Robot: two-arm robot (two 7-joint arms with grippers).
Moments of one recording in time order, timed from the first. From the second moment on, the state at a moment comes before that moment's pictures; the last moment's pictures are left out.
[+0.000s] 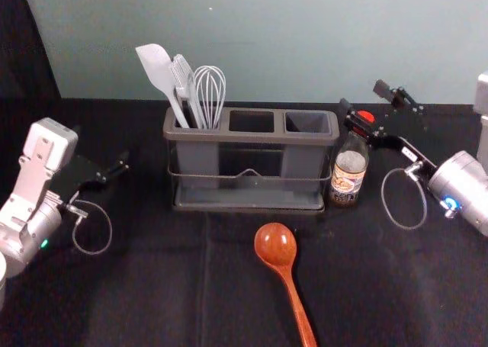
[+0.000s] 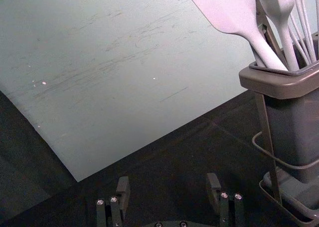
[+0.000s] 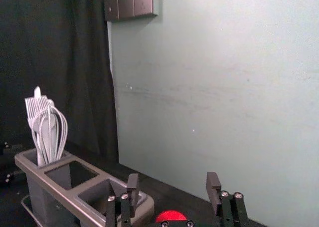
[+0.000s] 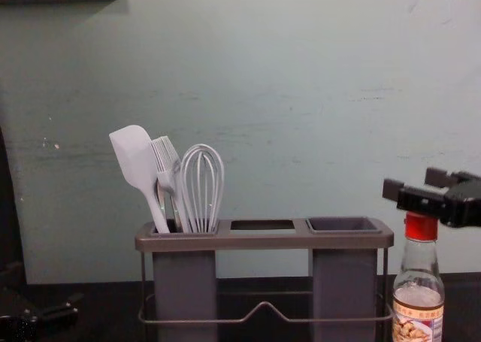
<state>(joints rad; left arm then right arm) -0.20 0.60 0.45 -1.41 -0.25 -0.12 0.03 0.26 0.41 -0.23 -1.42 0.42 -0.13 0.45</state>
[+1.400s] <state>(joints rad) -0.20 0.60 0.45 -1.41 -0.25 -0.12 0.03 -0.08 0.54 -0.29 -1.82 0.40 0.00 0.44</state>
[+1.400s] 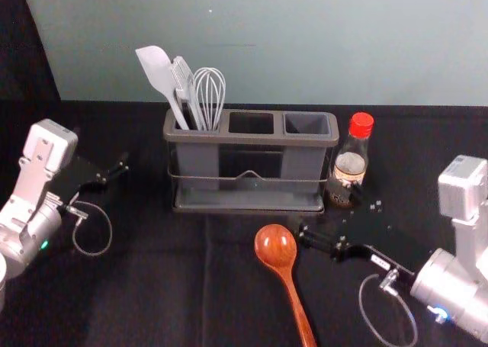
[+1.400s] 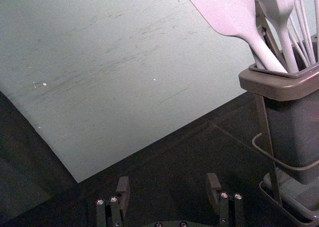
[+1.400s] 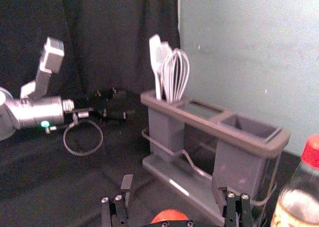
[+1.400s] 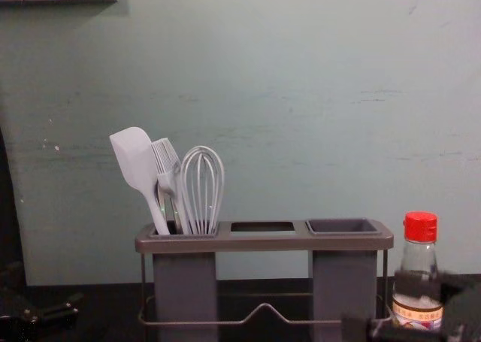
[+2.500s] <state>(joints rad) -0.20 0.60 0.45 -1.41 -0.25 -0.12 0.03 -0.08 0.54 -0.33 -1.82 0.34 0.13 0.37</state>
